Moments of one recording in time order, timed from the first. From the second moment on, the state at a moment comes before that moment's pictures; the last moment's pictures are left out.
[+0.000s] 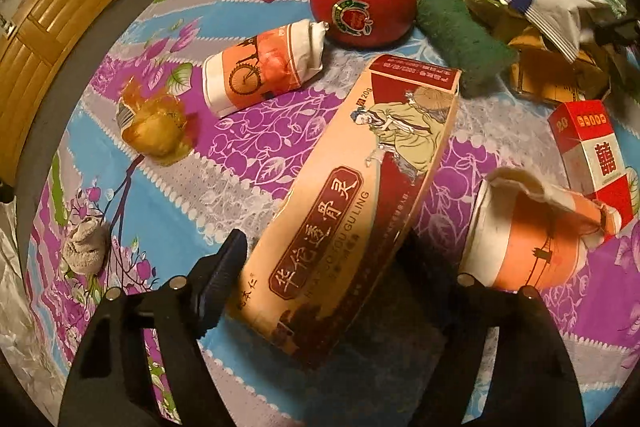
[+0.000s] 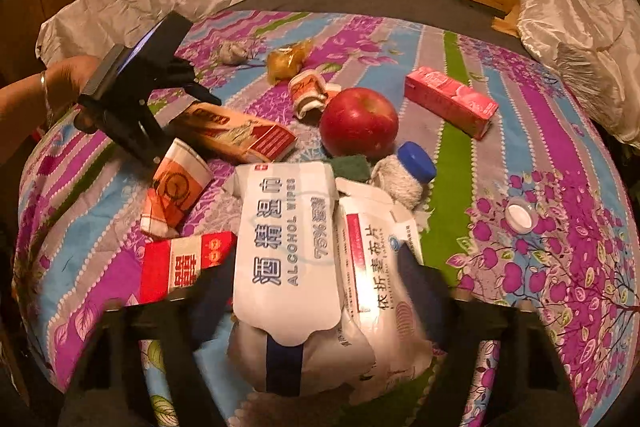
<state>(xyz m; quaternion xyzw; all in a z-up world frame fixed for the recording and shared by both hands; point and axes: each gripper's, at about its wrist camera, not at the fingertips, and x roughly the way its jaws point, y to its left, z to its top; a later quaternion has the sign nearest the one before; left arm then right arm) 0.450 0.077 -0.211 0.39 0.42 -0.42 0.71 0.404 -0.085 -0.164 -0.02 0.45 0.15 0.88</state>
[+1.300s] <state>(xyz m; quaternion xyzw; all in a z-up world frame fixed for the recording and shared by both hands) 0.211 -0.033 0.000 0.18 0.32 -0.13 0.92 0.151 -0.189 0.042 0.07 0.30 0.08 0.95</state>
